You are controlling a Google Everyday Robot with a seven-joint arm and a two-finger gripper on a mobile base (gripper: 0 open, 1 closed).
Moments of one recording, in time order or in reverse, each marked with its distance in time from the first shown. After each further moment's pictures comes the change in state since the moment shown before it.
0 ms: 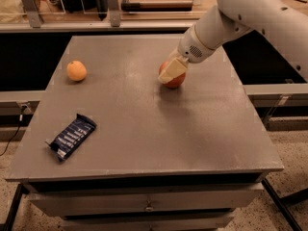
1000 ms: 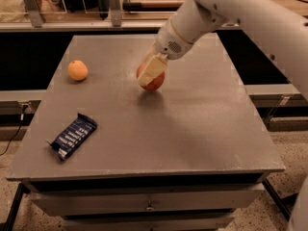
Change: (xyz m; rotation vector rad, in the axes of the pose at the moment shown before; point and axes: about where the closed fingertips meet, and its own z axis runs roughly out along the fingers) arm -0.052 0.038 0.017 -0.121 -0.014 -0.135
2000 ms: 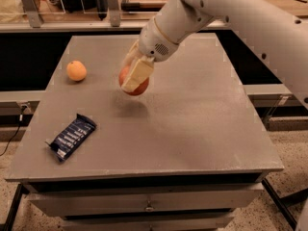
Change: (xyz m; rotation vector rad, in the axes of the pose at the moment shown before) arm -0.043 0.043 0.013 -0.098 -0.059 -0.186
